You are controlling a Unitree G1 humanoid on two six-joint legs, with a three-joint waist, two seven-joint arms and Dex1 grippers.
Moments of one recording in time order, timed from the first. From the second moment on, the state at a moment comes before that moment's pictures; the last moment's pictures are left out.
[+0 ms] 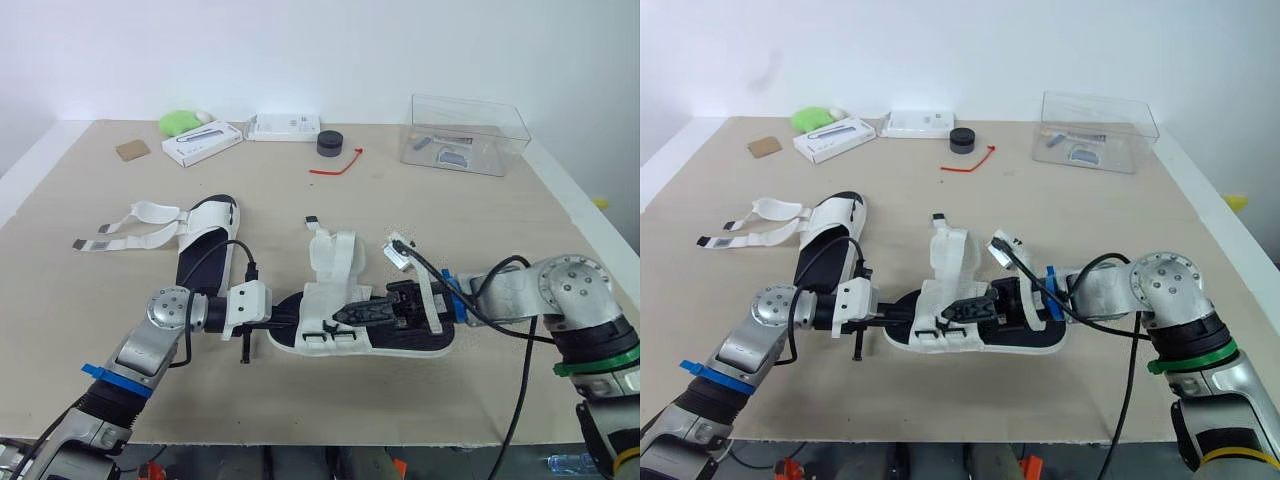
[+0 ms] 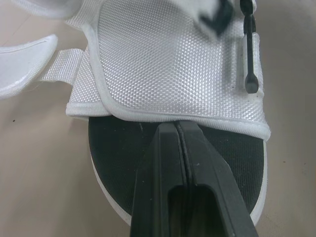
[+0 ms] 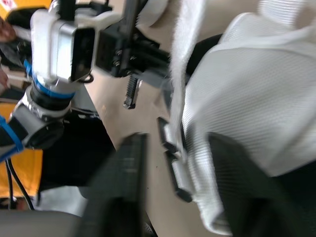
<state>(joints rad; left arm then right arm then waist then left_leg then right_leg) -0.36 0.56 -0.27 0.05 -0.18 -0.07 -1.18 -0.67 -0.84 0.22 -0.14 1.95 1.31 -0.11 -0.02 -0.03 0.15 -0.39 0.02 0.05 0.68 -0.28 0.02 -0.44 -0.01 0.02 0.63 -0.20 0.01</state>
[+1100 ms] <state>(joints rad) -0.36 0.56 -0.27 0.03 -0.17 -0.06 -1.16 -0.60 -0.73 0.30 -0.22 1.95 1.13 -0.35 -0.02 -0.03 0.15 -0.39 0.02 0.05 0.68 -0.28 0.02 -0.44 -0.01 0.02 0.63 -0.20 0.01</state>
